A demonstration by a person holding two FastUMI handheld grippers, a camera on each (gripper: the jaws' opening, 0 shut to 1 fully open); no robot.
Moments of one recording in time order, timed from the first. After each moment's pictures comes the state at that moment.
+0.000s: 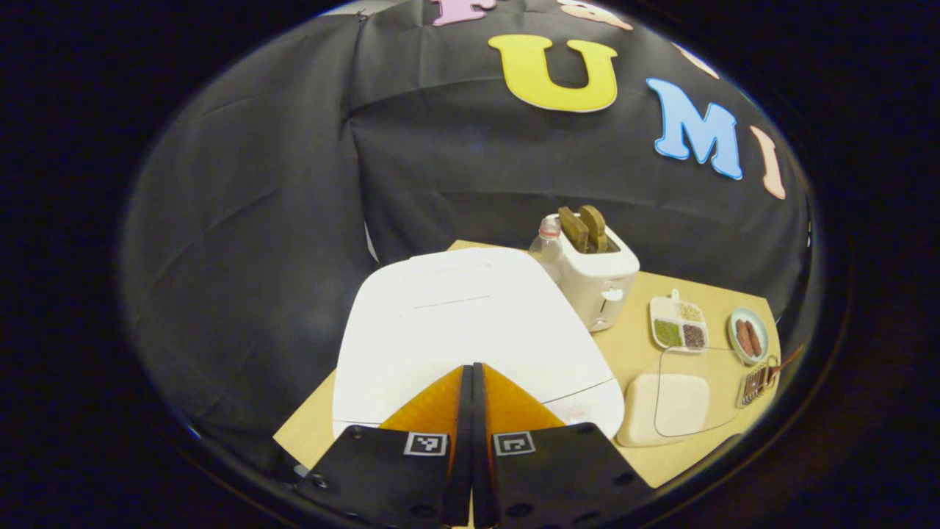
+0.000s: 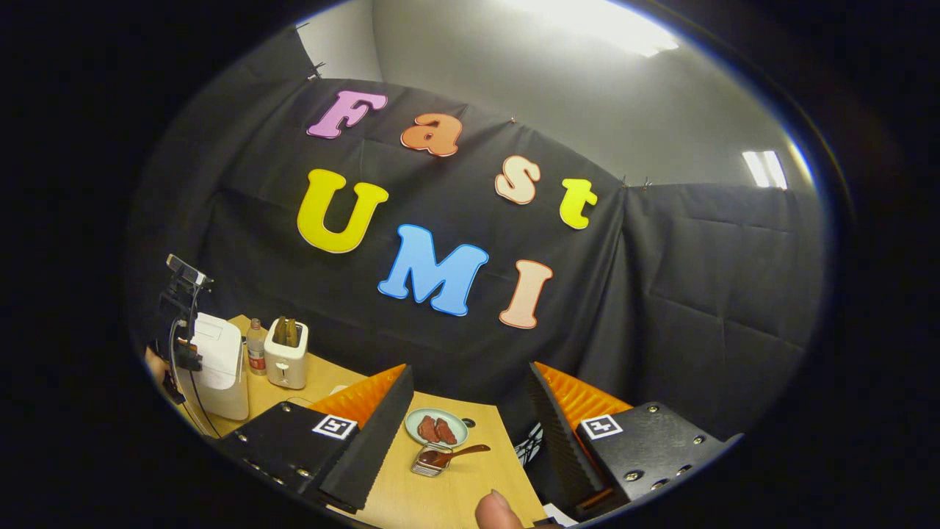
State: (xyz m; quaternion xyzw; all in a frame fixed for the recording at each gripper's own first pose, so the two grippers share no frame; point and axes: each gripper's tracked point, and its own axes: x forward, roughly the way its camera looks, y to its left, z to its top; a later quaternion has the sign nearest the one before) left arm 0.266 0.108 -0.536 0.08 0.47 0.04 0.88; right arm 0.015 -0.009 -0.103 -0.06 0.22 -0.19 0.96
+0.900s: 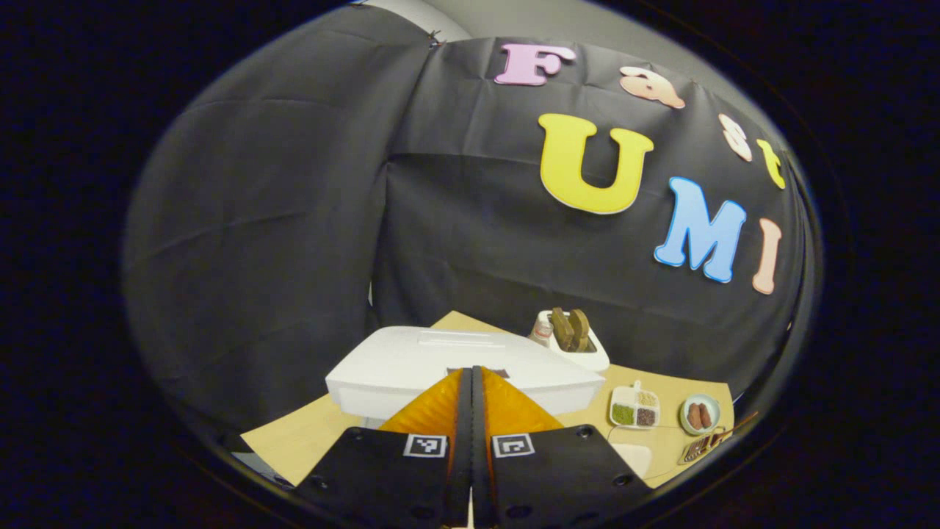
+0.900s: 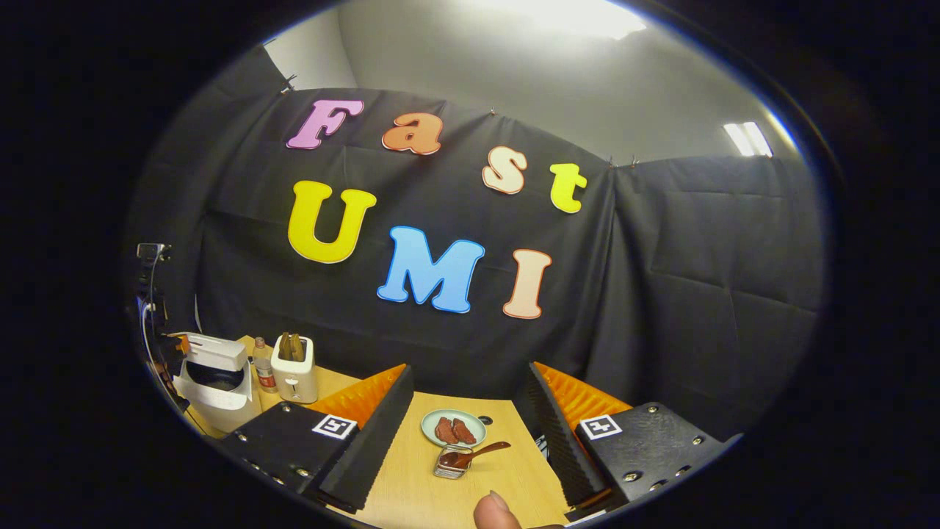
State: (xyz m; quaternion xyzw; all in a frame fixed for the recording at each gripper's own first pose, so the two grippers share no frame) left arm 0.291 0.124 -0.414 -0.05 0.31 0.06 0.95; right arm 0.016 -0.019 -0.123 0.00 0.21 -0.20 0.96
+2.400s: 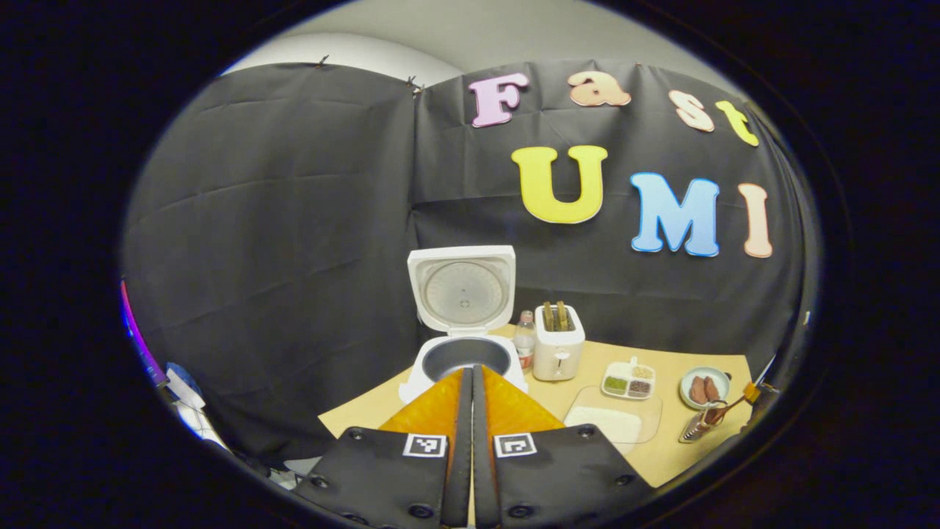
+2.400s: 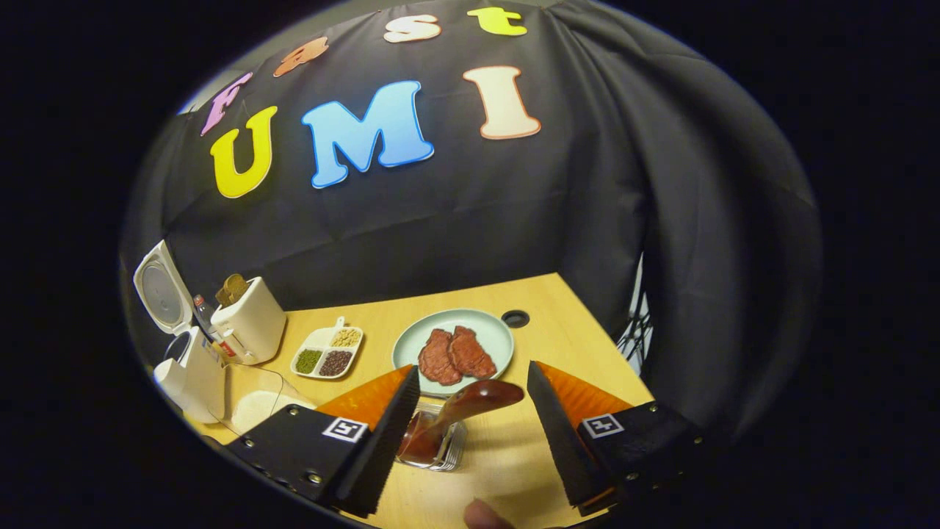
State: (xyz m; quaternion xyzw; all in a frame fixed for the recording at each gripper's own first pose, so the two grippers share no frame) left arm 0.106 -0.002 -0.274 0.06 0.27 0.12 0.95; right arm 0.064 -0.113 -0.536 0.25 0.36 -0.13 0.89
